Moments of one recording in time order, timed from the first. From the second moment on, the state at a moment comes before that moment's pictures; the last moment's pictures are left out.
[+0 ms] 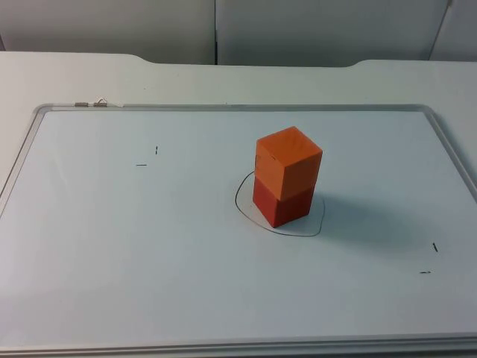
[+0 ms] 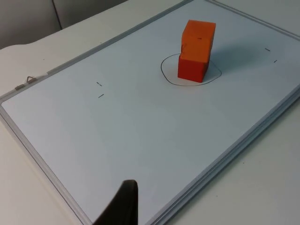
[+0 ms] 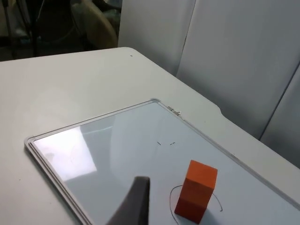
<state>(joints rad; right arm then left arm) 0.88 0.27 -0.62 -0.11 0.70 -0.16 -0.66 0.00 -0.52 0.01 1.09 0.04</state>
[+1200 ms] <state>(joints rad) 0.89 0.00 -0.51 -0.08 1.08 0.03 -0.66 0.00 -0.52 0.01 1.09 0.04</state>
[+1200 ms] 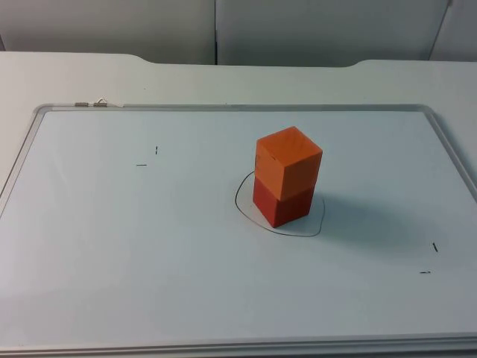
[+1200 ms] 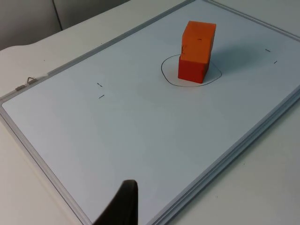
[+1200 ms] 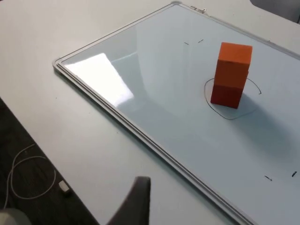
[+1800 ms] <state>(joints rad) 0.89 0.00 -0.51 -0.08 1.08 0.02 -0.66 0.00 -0.52 0.01 1.09 0.04</state>
